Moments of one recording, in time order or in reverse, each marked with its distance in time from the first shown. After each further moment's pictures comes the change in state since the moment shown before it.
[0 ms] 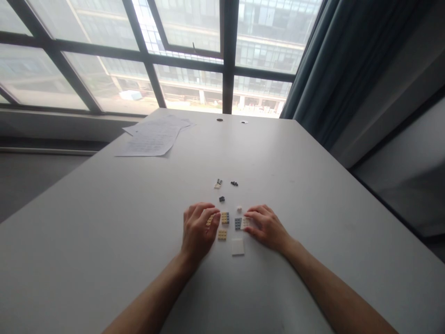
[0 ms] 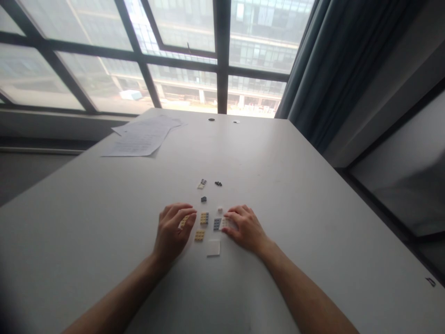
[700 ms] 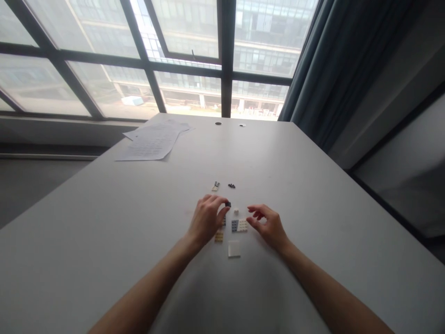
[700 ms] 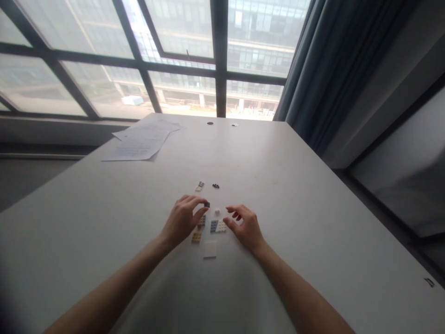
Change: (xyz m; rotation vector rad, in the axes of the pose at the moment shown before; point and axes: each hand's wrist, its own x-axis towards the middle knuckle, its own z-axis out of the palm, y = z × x) left_hand 0.043 0.011 0.013 0.029 -0.288 0.050; right_hand 0.002 -0.005 -0.002 0.446 0.256 0.202
